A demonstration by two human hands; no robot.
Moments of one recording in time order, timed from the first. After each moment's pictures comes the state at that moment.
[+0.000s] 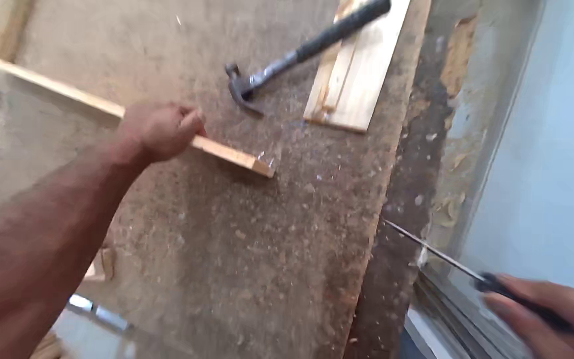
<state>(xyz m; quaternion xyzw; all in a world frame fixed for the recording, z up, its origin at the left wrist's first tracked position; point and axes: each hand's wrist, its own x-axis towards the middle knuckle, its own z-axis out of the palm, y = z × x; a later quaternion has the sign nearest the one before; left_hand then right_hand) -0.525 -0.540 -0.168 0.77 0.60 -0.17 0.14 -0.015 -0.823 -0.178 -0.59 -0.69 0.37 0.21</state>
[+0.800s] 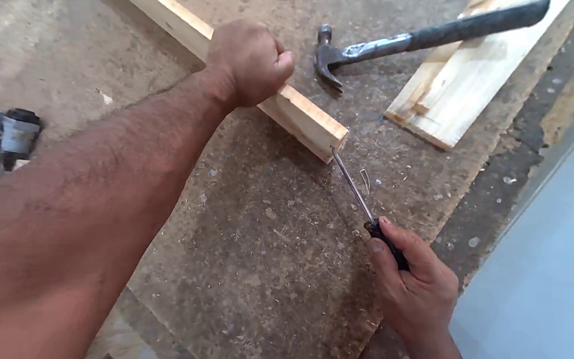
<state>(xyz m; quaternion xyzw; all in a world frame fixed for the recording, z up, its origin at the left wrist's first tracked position) -0.525 -0.545 -0.182 0.75 0.66 -0.05 0.05 -0.214 -0.772 -0.262 -0.53 -0.67 0.30 0.42</state>
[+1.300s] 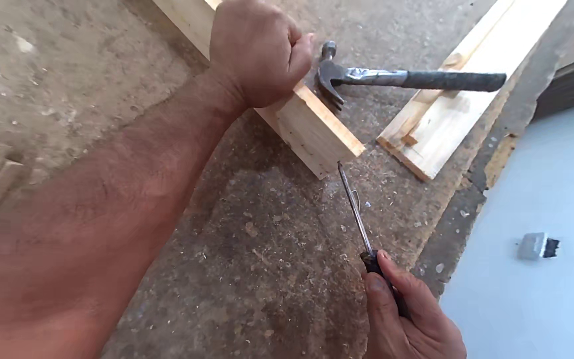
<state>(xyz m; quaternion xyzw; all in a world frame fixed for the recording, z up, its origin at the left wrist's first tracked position) -0.536 -0.553 -0.219 0.76 0.60 0.23 -0.04 -0.232 -0.783 -0.250 -0.54 -0.67 0.28 0.42</state>
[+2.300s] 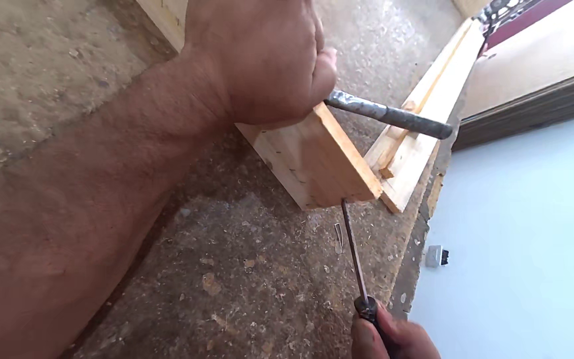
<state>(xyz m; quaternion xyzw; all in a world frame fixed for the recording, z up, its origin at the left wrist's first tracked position) -0.534 -0.555 -0.236 0.76 0.56 0.33 0.01 -0.229 -0.775 -0.269 -0.56 -0.65 0.31 0.40</state>
